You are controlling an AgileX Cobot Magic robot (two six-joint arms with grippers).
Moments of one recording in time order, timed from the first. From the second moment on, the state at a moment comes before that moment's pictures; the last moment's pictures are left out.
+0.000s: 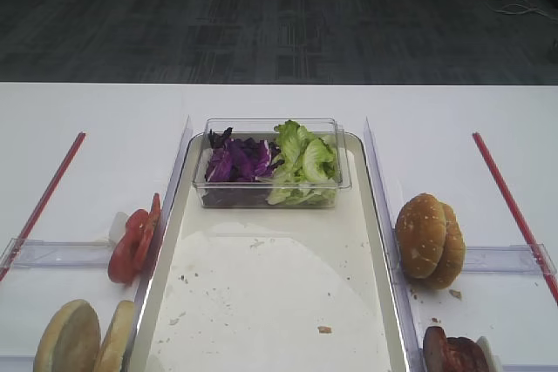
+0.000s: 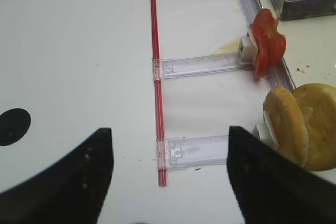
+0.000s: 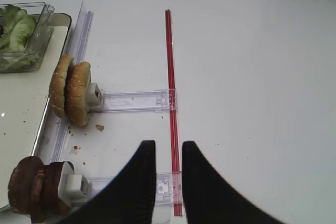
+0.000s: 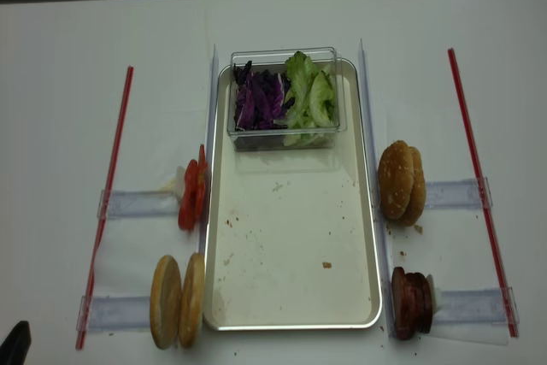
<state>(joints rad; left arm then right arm) -0.03 -0.02 -0.49 0.06 1.18 -0.01 -0.03 -0.02 -0.47 0.04 1.12 0.01</state>
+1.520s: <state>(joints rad) -0.03 0.54 -0.64 -0.01 1.26 -0.08 -0.03 -0.02 -0.47 0.04 1.12 0.01</state>
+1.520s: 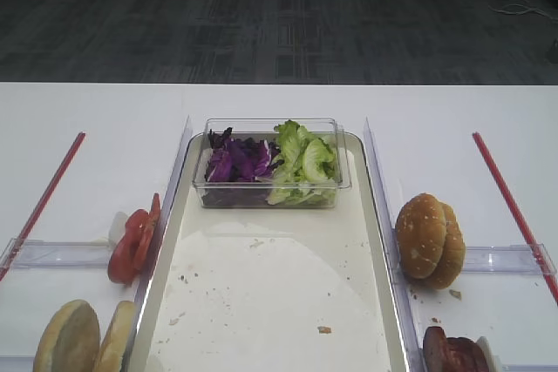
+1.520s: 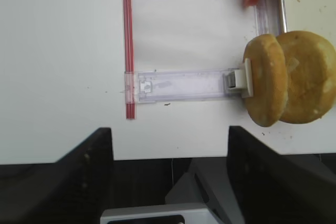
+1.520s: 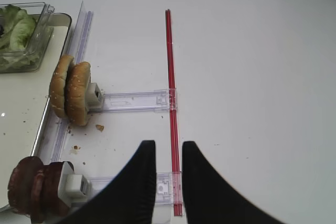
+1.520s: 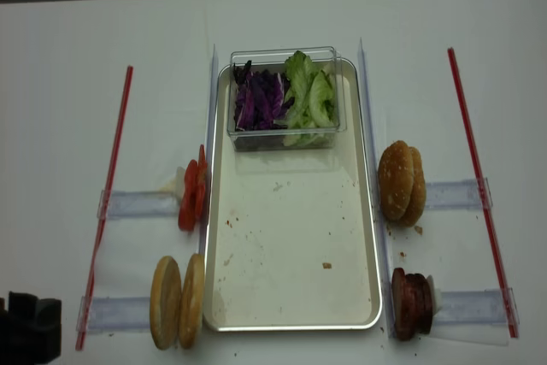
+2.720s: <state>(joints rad) -0.03 0.97 -0.79 -0.01 1.24 -0.12 -0.03 -0.02 -0.47 0.04 1.12 0.02</state>
